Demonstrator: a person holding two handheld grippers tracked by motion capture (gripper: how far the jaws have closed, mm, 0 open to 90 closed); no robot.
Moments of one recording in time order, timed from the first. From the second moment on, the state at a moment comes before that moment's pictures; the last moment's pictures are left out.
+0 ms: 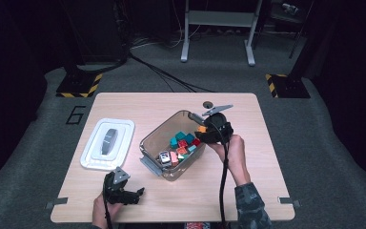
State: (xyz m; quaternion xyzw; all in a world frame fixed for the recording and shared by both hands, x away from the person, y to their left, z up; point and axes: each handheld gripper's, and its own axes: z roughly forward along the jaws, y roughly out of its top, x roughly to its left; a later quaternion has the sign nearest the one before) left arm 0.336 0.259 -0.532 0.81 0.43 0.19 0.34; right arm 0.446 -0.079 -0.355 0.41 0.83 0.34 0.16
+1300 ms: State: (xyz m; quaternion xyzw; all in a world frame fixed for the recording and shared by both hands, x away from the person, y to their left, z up) left arm 0.336 0.259 -0.532 0.81 0.43 0.19 0.34; right arm 0.422 -0.087 -0.372 0.40 0.84 0.35 0.12
